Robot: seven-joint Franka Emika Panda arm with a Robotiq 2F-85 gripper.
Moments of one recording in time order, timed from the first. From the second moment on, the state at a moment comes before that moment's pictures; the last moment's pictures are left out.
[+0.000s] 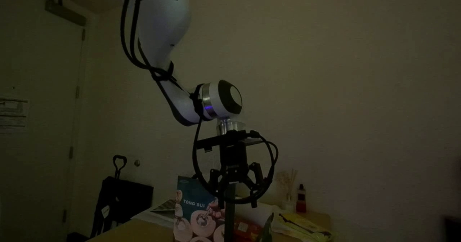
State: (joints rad) arm -0.11 -0.04 -0.06 -2.28 -0.30 2.01 0.10
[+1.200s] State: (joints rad) arm -0.11 0.28 -0.12 -2.00 -0.26 2.05 0.05
